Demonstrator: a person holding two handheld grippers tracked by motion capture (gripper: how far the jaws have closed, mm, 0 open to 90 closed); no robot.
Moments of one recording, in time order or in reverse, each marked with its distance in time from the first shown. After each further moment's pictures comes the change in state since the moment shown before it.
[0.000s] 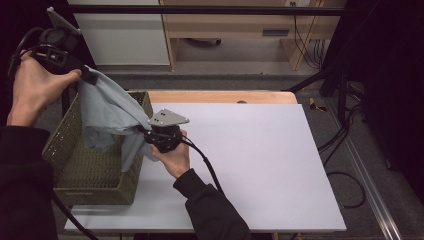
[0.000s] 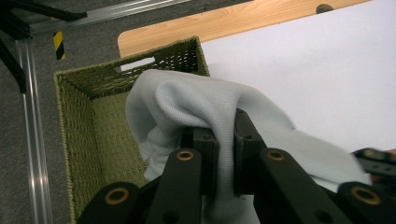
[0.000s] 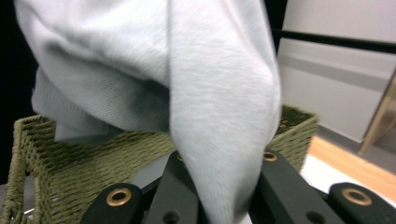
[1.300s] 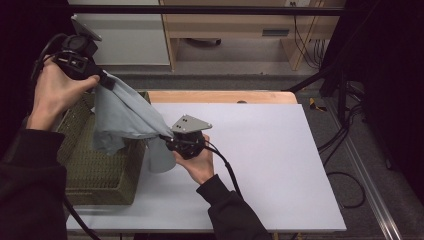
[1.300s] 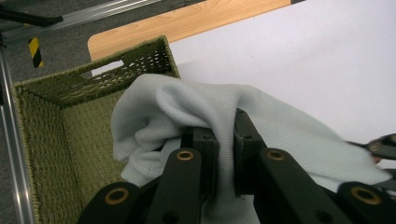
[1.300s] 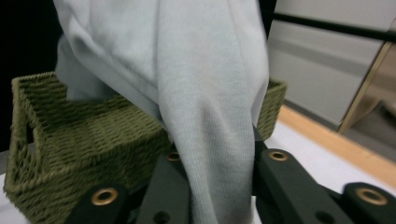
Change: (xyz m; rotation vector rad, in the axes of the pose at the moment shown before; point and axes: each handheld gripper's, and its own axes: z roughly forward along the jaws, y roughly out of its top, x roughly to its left) left arm -0.031 0.003 0.017 0.020 -0.051 0.071; right arm -0.015 -0.017 -0.047 0.092 -0.021 -0.031
